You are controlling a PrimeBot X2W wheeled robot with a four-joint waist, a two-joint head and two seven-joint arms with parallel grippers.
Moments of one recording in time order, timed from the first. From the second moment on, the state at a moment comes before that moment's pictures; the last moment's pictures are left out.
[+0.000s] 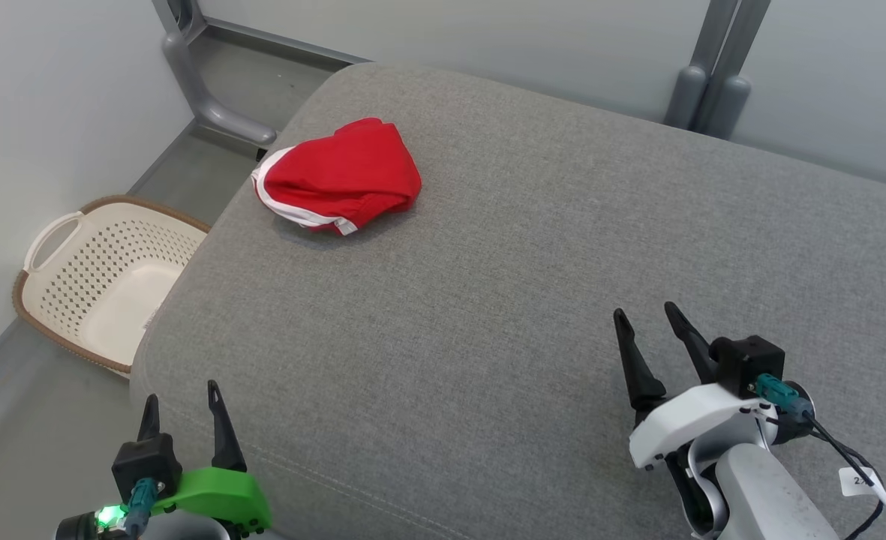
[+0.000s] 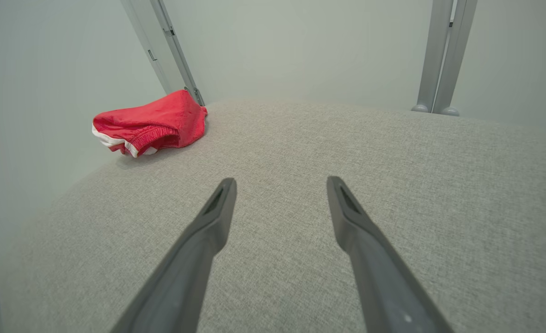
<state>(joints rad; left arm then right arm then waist) -0.08 0.05 -0.05 0.41 -0.18 0.18 -0.26 -0.25 -0.05 0.13 0.47 0.23 0.13 -0.26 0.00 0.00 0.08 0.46</state>
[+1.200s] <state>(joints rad) -0.66 0.10 0.28 0.82 -0.19 0.03 -0.26 -0.42 -0.15 0.13 0.31 0.14 0.13 -0.26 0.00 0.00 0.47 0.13</state>
